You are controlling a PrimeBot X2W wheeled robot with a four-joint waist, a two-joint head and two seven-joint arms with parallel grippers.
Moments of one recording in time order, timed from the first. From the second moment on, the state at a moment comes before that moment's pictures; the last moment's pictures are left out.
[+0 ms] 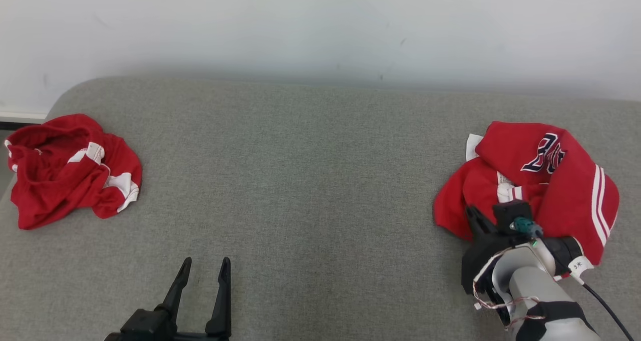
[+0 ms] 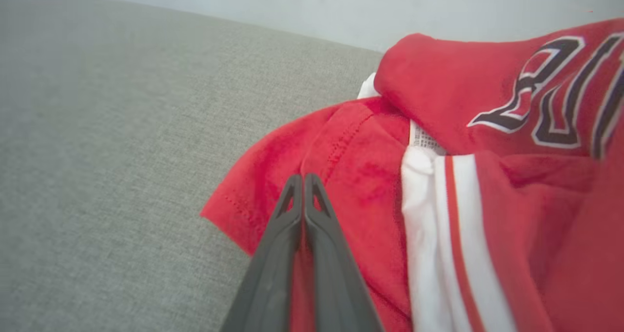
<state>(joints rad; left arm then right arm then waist) -0.06 0.05 -0.11 0.25 -0.24 -0.13 -0.26 -0.61 -0.16 0.10 1.07 0.00 0.13 -0.17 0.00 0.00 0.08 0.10</state>
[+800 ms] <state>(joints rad) -0.02 0.05 -0.09 0.25 -0.23 -0.13 -0.26 -0.68 -0.06 0.48 0.44 0.35 0.13 -0.26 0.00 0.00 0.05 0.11</state>
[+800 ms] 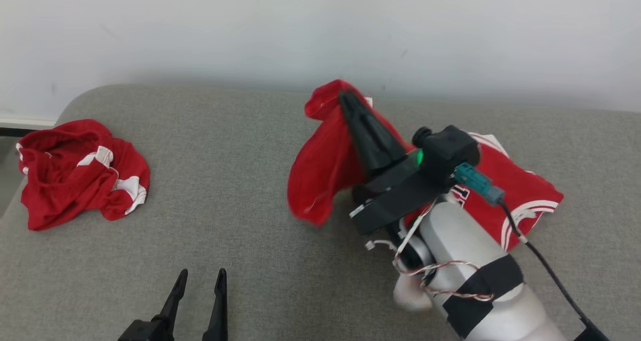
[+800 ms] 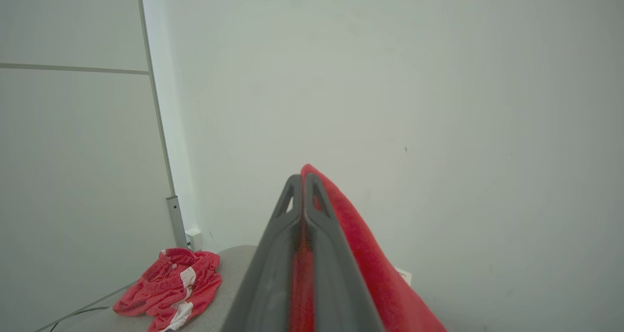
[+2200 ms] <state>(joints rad) 0.01 0.05 -0.06 0.24 -0.23 -0.13 -0.26 -0.28 -0.13 0.04 0.41 0.25 0.13 -0.26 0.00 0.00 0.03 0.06</state>
